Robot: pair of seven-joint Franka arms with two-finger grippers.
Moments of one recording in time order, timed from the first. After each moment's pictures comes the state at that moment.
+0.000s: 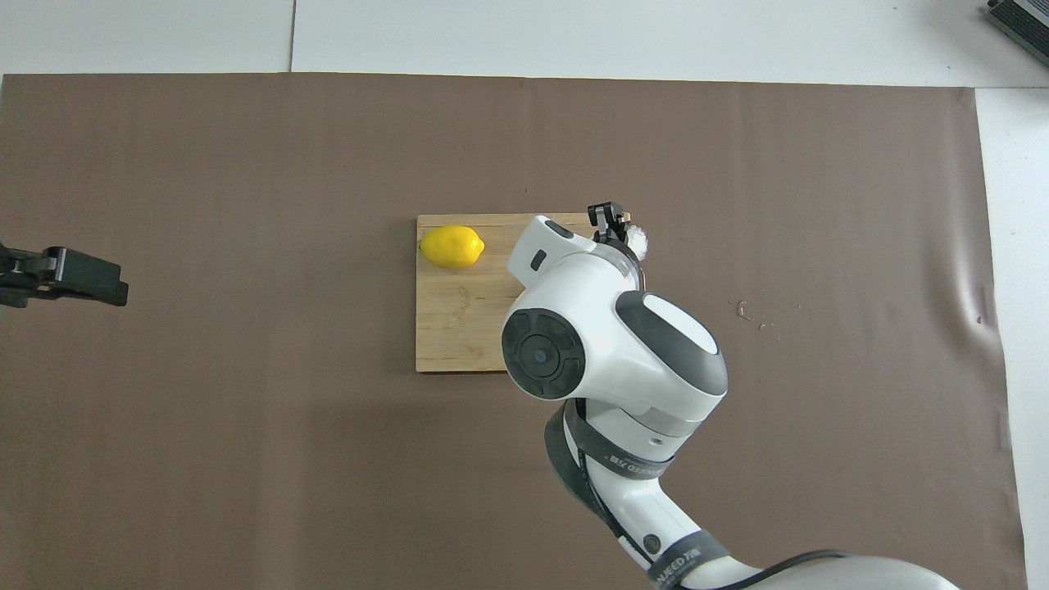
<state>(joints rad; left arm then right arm) 0.06 -0.05 -0.11 -1.59 -0.03 1.49 0.00 0.49 0.26 0.09 -1.80 -0.73 2.14 -0.79</state>
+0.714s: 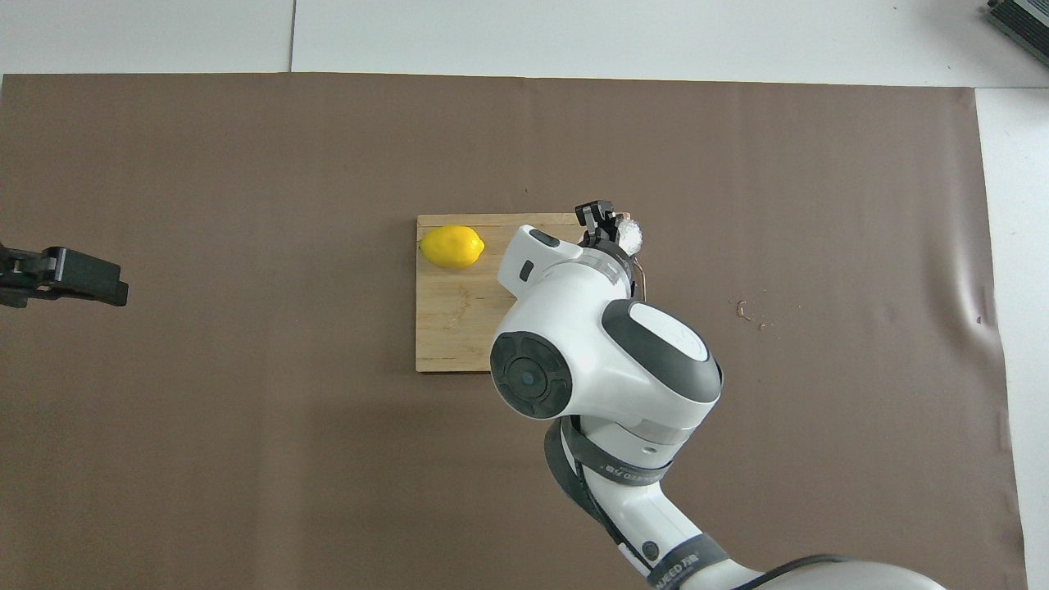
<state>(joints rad) 0.06 -0.05 -0.11 -1.59 -0.03 1.49 0.00 0.51 0.25 0.09 -1.81 -0.81 2.16 -0.80</state>
